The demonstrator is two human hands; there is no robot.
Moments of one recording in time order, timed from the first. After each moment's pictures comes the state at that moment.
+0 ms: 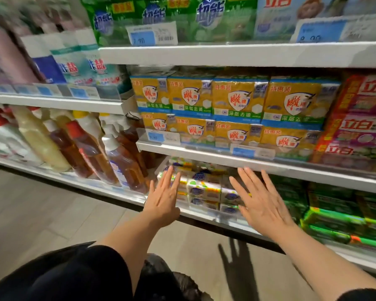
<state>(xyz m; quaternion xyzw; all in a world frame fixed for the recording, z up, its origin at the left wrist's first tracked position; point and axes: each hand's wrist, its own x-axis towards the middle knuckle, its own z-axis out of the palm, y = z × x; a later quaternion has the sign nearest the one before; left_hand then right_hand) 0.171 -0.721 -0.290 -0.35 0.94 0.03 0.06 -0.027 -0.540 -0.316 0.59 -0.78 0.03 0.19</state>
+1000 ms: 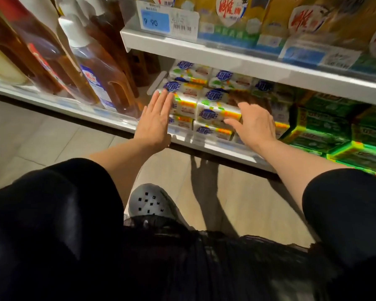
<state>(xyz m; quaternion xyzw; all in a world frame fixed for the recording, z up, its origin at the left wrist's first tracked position) 0.178 -0.796 -0.384 -0.34 0.93 0.11 -0.05 -0.011 -0.638 -0.361 0.45 -0.88 0.12 0.01</state>
